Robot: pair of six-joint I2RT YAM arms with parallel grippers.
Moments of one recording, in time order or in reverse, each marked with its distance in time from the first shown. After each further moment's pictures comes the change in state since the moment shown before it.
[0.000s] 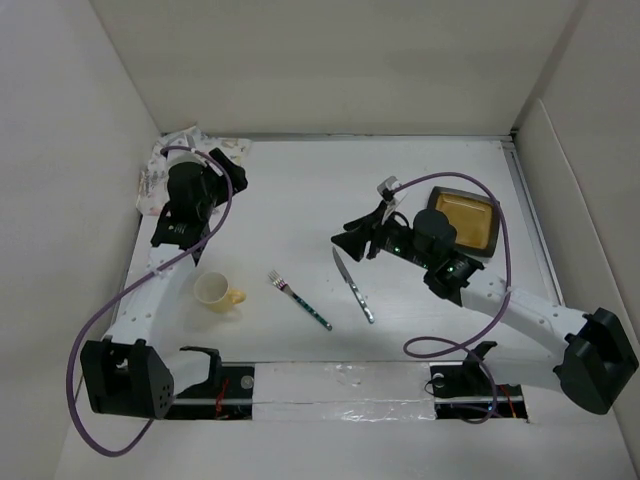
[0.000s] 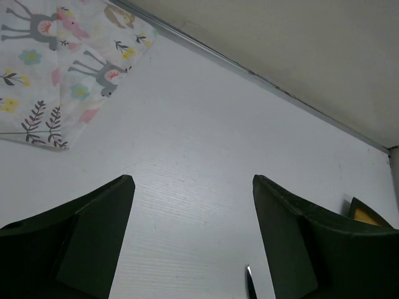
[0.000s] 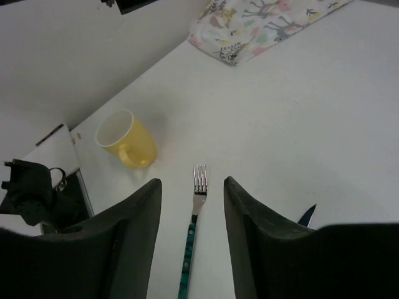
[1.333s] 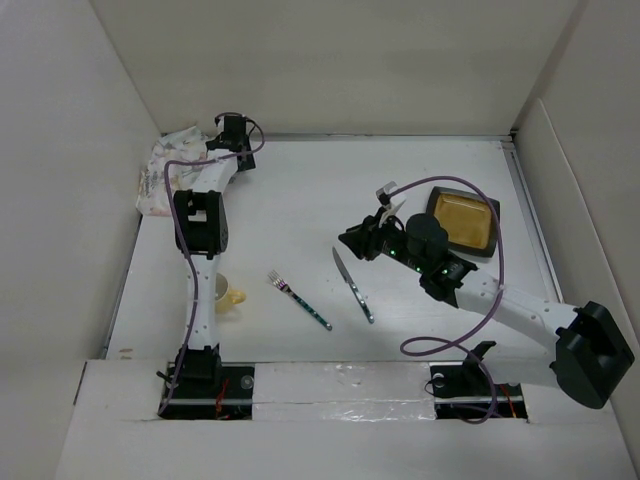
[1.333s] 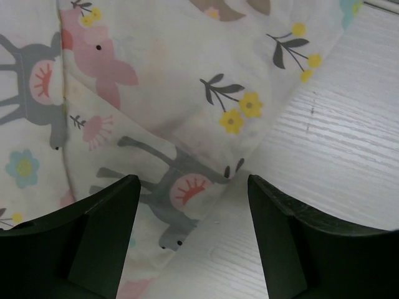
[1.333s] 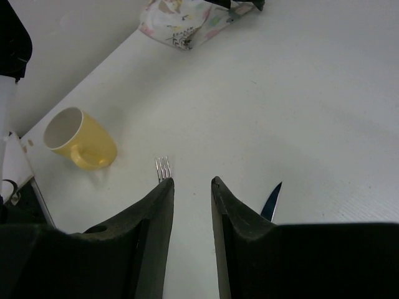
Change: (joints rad) left arm 0.034 1.400 1.290 -0.461 -0.281 0.298; right arm 0.013 0.027 -0.040 -0.004 0.149 -0.035
